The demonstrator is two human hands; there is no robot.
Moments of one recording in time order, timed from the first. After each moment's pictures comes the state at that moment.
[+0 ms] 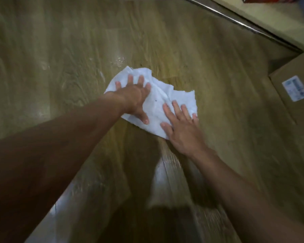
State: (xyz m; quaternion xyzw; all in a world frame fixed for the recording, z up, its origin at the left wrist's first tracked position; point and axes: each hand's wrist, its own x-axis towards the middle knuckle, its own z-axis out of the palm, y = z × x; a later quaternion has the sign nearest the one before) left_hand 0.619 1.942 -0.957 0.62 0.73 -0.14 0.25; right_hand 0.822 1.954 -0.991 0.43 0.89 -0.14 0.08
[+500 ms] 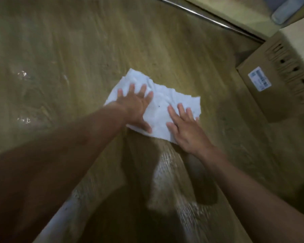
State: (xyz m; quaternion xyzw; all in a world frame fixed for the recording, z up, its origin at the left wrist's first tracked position) left_hand 0.705 1.970 -0.958 0.67 0.69 -0.15 0.23; right_hand 0.910 1.992 -0.974 0.47 0.85 -0.21 0.10
